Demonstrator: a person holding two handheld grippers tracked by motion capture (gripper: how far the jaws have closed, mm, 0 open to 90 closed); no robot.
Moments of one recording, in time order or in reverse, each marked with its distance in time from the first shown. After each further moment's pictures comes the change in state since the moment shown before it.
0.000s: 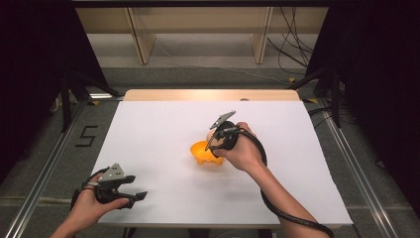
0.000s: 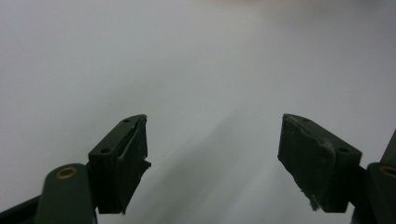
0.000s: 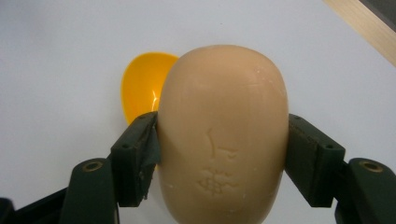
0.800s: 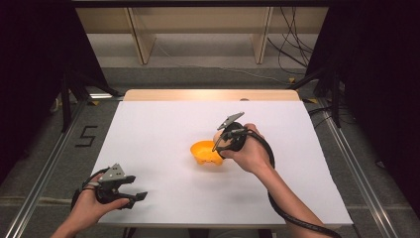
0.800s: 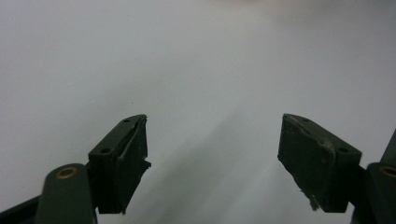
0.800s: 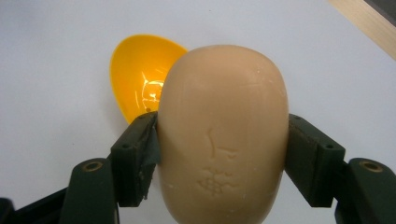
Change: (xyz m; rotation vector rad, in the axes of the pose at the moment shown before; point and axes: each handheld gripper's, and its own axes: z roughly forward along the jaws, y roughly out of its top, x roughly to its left) left arm -0.001 0.000 0.001 -0.003 -0.002 -0.008; right arm -0.008 -0.014 -0.010 0.007 -0.007 0.032
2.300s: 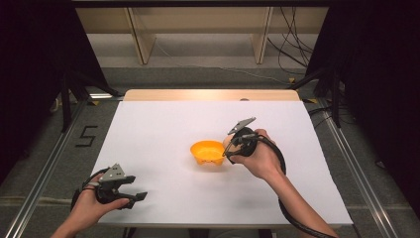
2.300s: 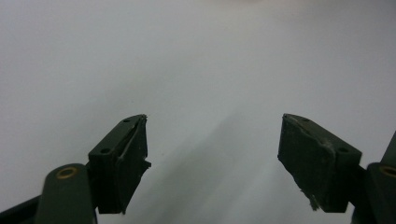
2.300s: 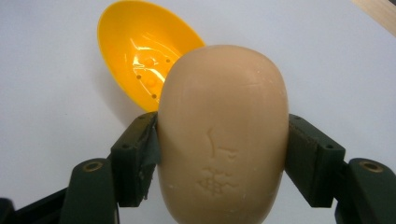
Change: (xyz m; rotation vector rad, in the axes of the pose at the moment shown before) left arm 0.000 0.000 0.001 0.002 0.001 -0.003; right arm -0.007 -0.026 -0.013 0.020 -0.025 0.035
